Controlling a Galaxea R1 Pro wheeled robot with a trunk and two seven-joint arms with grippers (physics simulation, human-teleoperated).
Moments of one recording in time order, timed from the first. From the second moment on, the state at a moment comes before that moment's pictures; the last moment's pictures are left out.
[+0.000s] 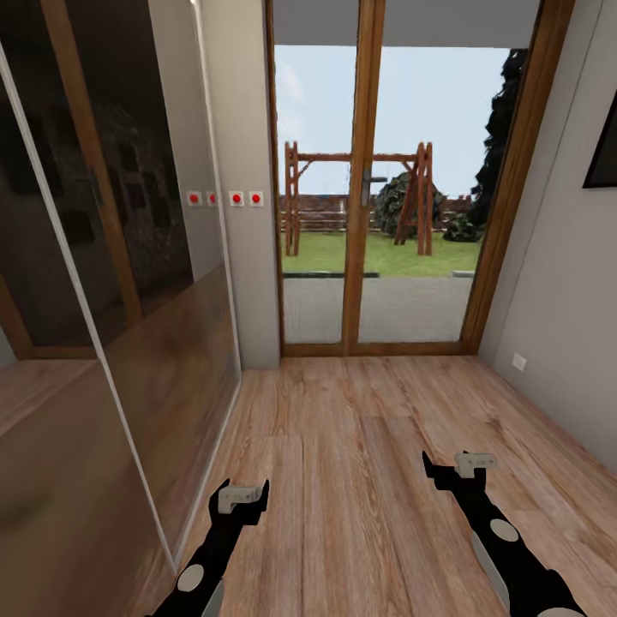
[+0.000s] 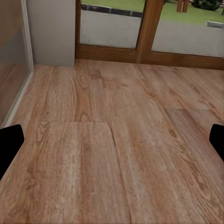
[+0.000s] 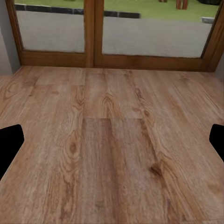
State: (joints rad) left arm -0.33 -0.11 -0.07 -0.68 0.05 -0.37 -0.05; right arm -0.45 -0.14 -0.10 -0.68 0.00 -0.27 0.09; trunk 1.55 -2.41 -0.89
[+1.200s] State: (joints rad) left arm -0.33 -0.11 -0.07 -0.68 0.05 -0.37 -0.05; right arm -0.45 -0.14 -0.10 -0.68 0.00 -0.27 0.09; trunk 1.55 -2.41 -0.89
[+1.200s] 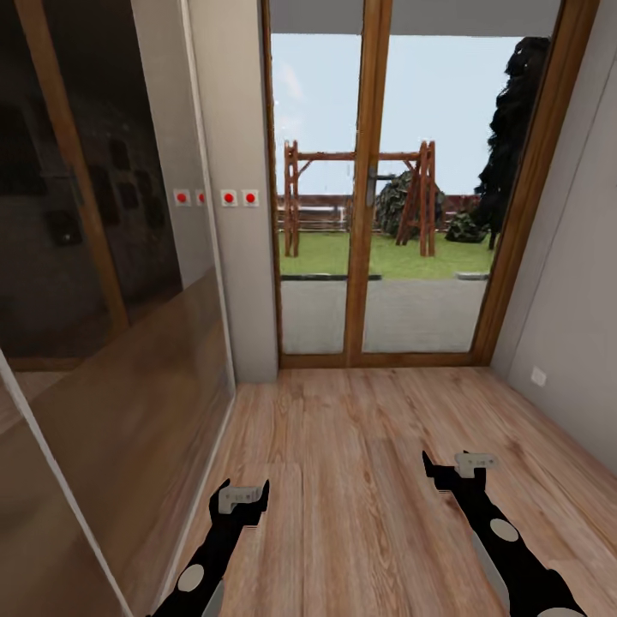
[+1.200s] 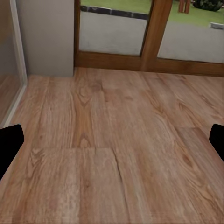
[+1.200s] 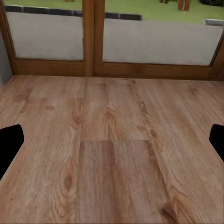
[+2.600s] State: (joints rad) left arm -0.33 -0.11 -0.07 -0.68 0.05 -0.37 -0.05; right arm -0.45 -0.14 -0.10 -0.68 0.00 -0.27 0.09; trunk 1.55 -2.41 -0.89
